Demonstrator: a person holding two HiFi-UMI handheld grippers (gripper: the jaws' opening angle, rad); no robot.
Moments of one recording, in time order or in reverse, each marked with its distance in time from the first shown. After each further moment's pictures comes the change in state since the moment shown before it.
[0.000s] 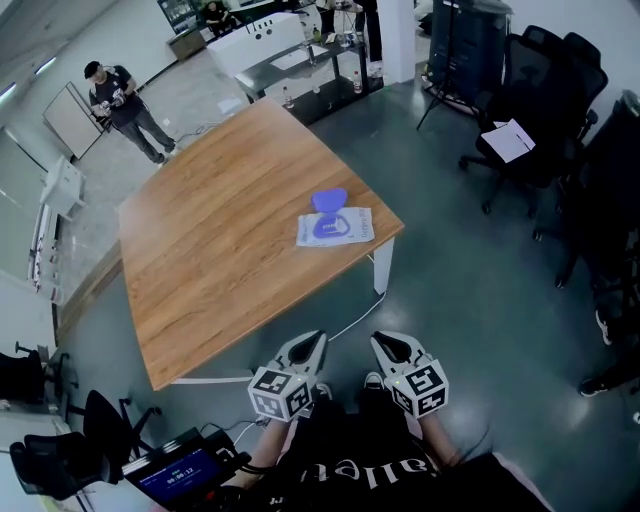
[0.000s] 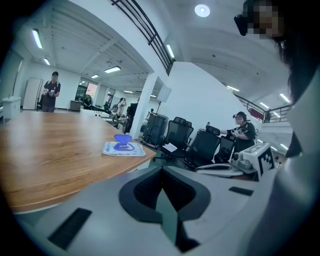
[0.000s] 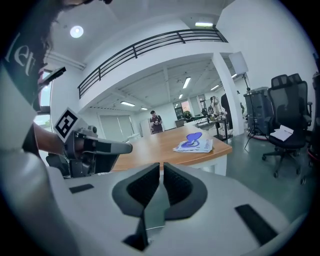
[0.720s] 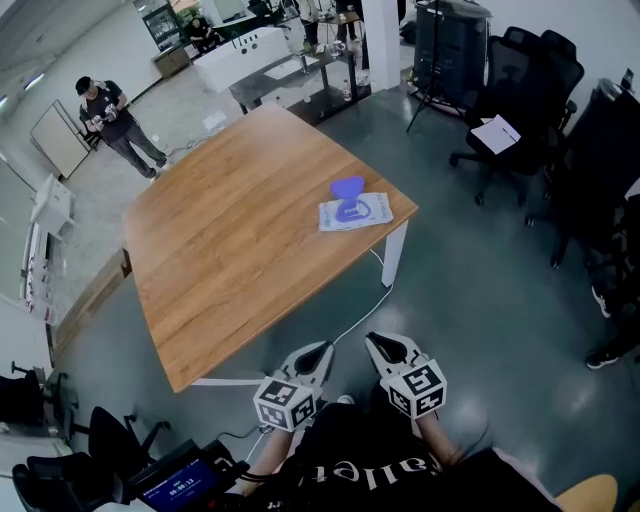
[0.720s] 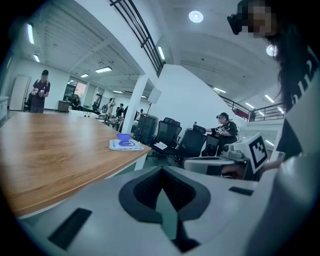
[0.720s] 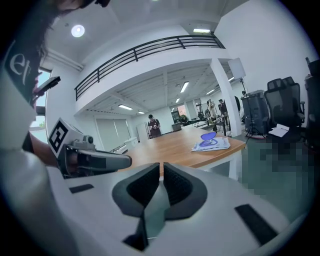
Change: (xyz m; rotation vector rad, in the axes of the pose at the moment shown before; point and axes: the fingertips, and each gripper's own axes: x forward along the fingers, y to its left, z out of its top) left arm -0.121 0.030 -0.041 0.061 -0.008 -0.135; right arm 0.022 0.139 -0.009 0.026 -0.061 -0.056
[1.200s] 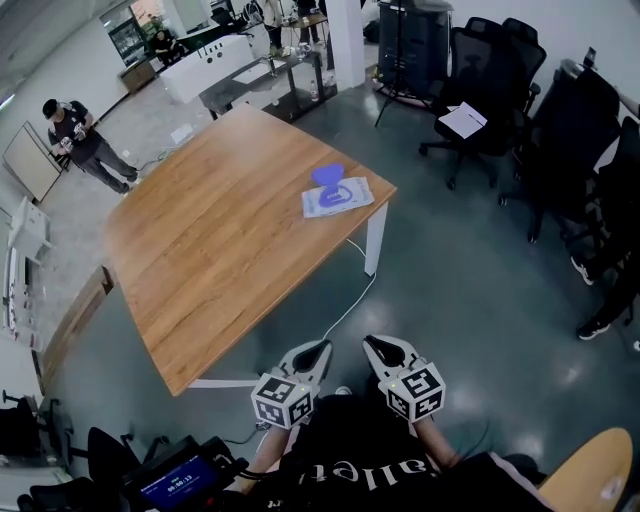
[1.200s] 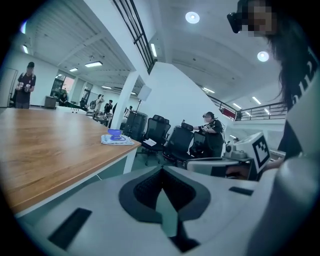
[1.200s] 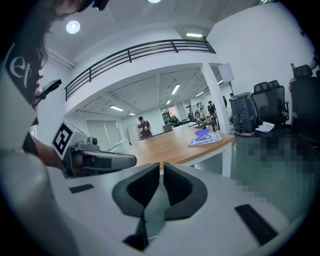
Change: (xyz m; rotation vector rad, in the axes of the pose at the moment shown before) left arm -0.045 -0.017 -0.036 0.031 0.032 -0.137; right arm -0.037 0.058 -0.036 0.047 -0.016 -0.117
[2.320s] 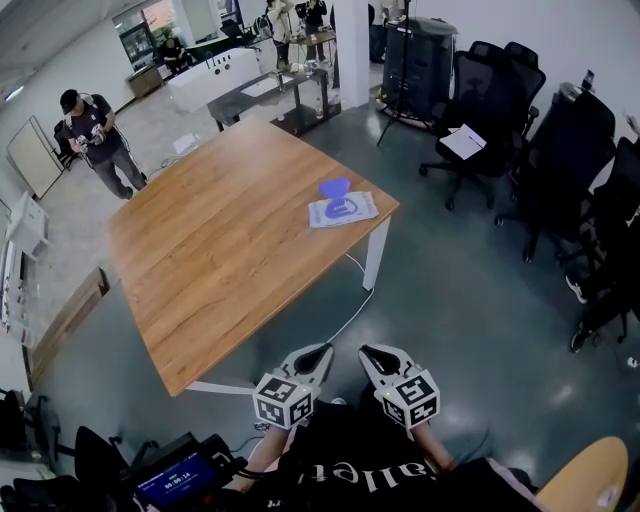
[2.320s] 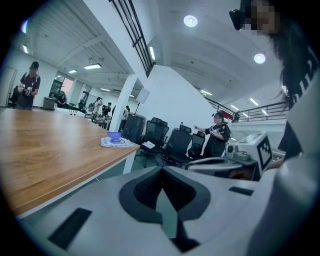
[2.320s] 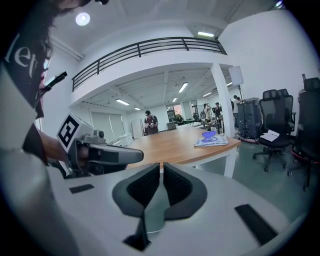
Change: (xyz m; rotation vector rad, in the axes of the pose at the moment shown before) left arm -0.019 -0.004 0.001 0.012 -0.028 -0.020; right arm -0.004 0.032 -0.004 -0.101 0.038 0.022
